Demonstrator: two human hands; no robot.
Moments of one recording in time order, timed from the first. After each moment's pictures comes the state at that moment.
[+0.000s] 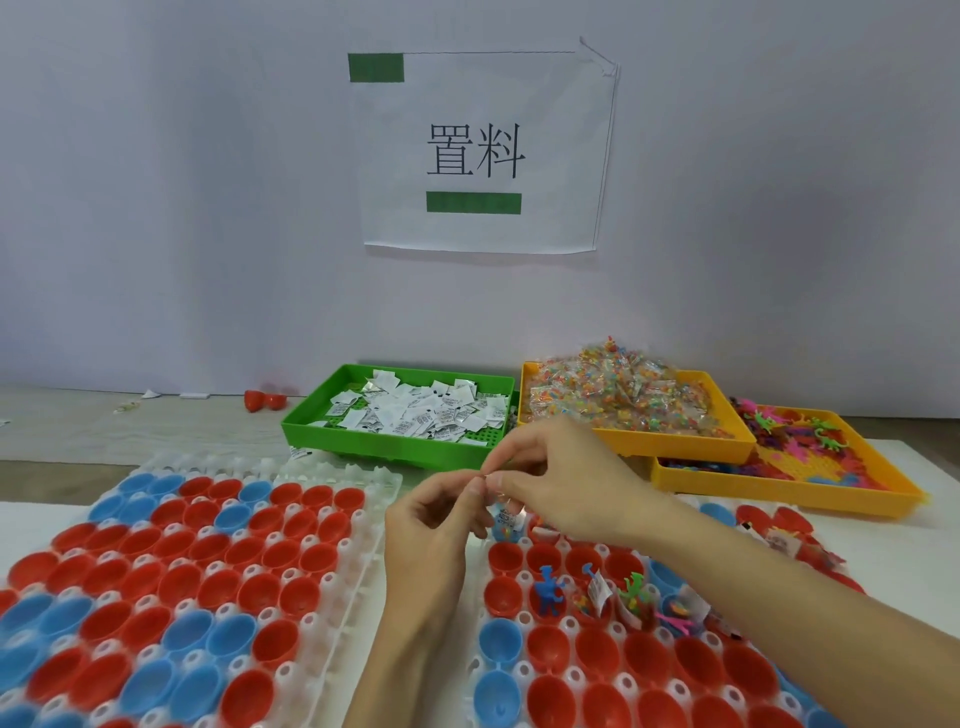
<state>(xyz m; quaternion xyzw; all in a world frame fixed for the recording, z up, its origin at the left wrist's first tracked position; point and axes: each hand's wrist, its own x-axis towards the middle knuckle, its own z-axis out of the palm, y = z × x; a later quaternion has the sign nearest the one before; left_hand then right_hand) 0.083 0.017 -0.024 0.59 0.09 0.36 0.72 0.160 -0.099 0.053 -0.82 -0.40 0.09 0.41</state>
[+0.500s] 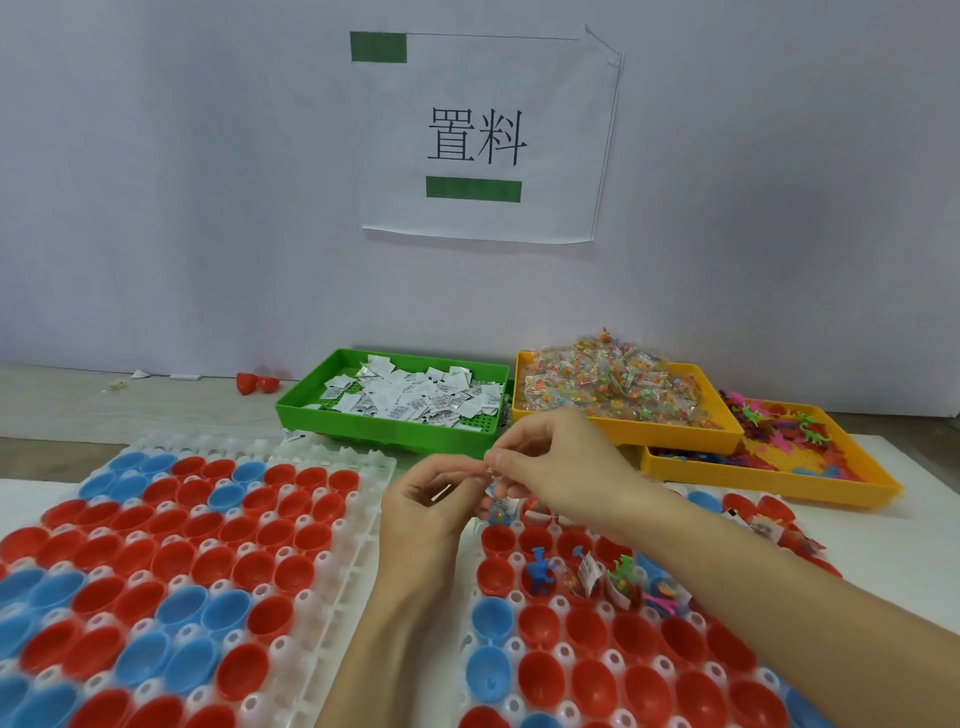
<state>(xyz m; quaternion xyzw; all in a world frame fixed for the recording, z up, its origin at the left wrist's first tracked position) 0.082 0.020 -0.024 0.55 0.06 0.30 0.78 0.155 -0.099 0.045 -0.81 -0.30 0.12 0.49</state>
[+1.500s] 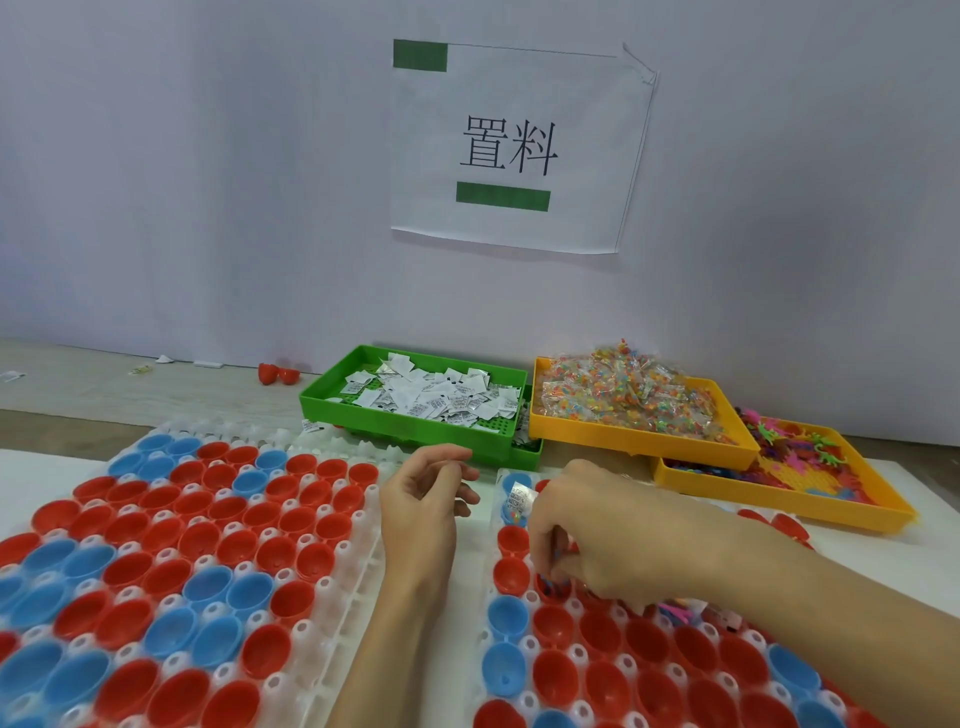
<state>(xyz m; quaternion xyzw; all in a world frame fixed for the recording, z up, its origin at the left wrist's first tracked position) 0.082 0.031 -0.027 0.55 0.17 0.37 0.73 0.126 -0.129 0.074 -0.84 -0.53 0.10 0.02</state>
